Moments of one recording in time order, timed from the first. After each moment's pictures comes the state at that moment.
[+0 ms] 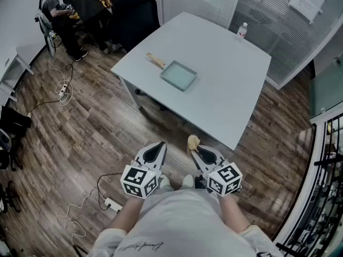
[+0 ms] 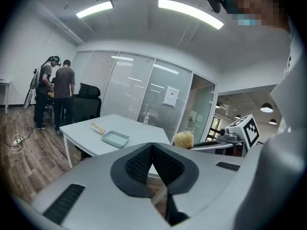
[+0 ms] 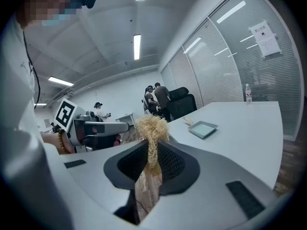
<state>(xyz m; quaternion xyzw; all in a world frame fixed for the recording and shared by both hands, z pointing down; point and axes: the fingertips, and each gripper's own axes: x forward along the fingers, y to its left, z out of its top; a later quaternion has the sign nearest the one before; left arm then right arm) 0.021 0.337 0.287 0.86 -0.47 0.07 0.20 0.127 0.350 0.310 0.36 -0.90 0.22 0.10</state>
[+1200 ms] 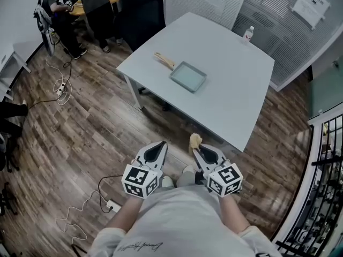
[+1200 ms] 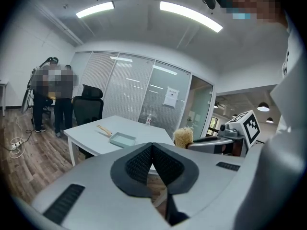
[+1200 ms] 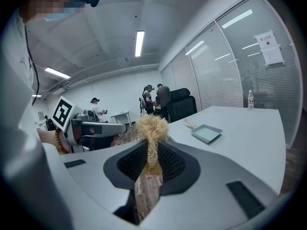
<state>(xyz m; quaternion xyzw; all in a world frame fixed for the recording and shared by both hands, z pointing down) -0.043 0.328 0.290 0.87 -0.46 0.07 0.20 0.065 0.337 0.307 0.38 -0.90 0.20 0.12</state>
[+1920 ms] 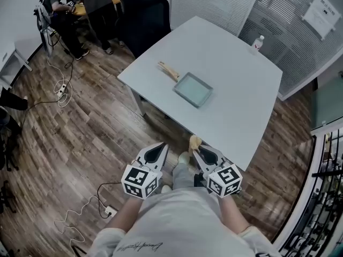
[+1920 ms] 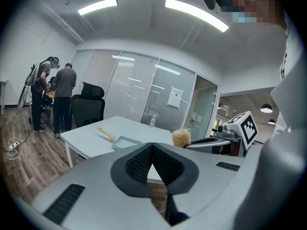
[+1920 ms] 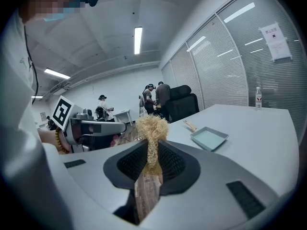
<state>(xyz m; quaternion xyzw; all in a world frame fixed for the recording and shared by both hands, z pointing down) -0.051 0.242 0.306 0.86 -0.46 0.07 0.20 0.054 0.248 0.326 0.36 -0.90 0.20 0.12</state>
